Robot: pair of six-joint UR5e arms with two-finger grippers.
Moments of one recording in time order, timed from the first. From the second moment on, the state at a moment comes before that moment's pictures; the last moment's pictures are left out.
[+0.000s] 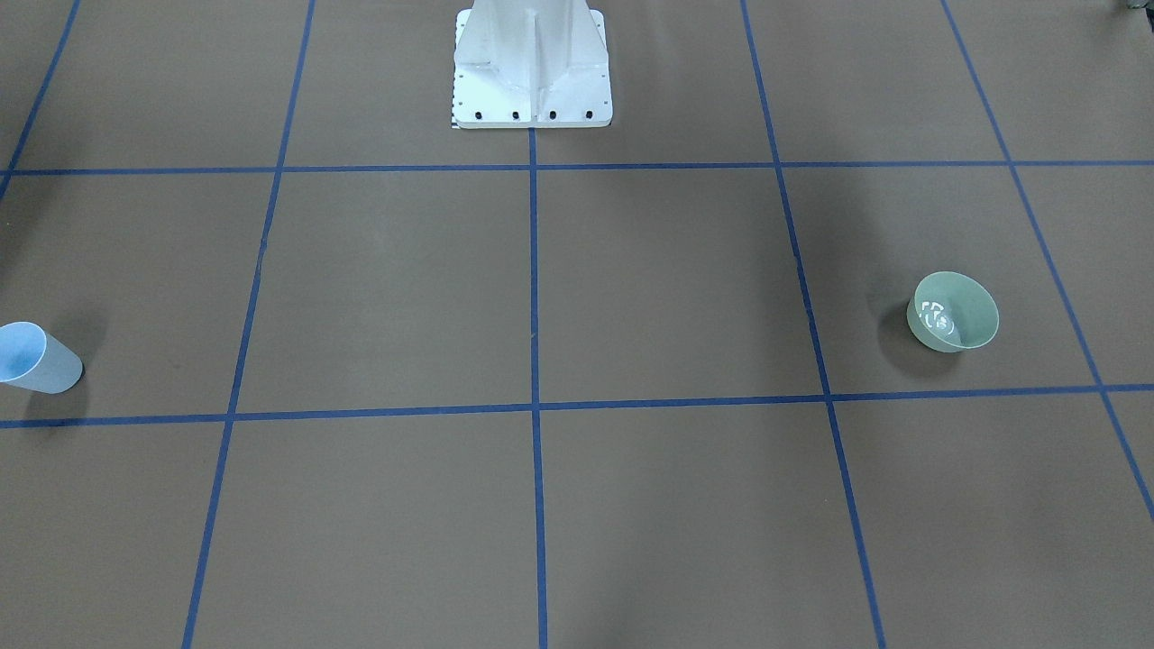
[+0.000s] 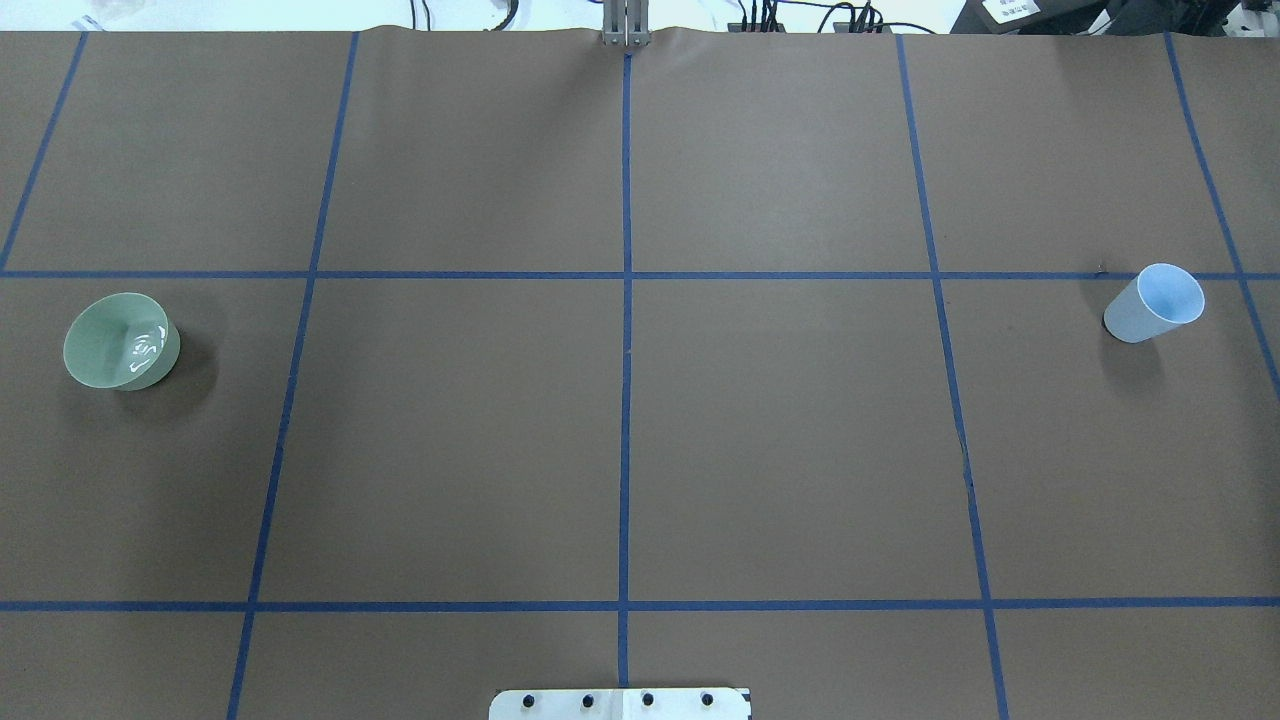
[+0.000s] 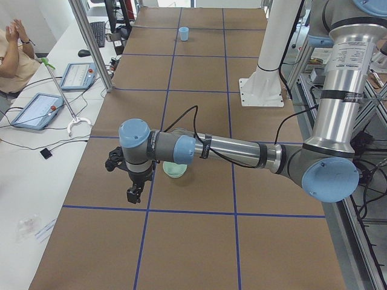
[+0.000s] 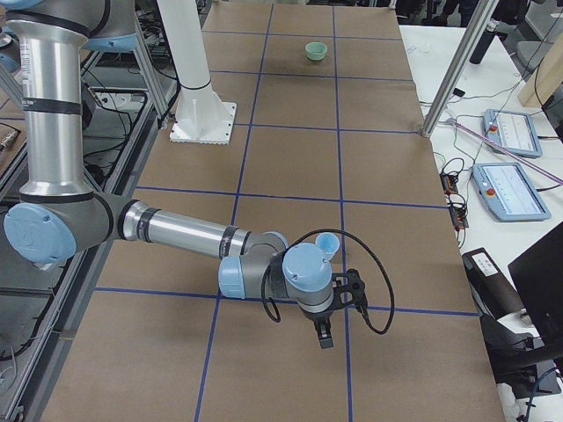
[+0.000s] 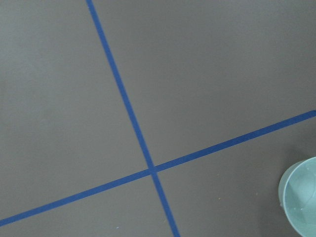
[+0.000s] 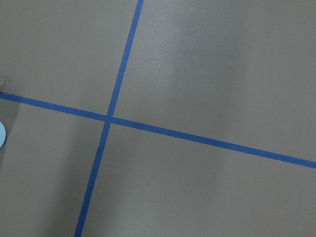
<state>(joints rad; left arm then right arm) -1.61 -1.71 -1.58 -1.53 -2.28 0.22 1.71 -1.60 1.46 -1.30 2.35 -0.21</state>
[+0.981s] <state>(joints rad) -1.64 -1.60 -1.63 -1.52 -2.37 0.22 1.66 -1.59 1.44 -1.40 2.31 -0.20</state>
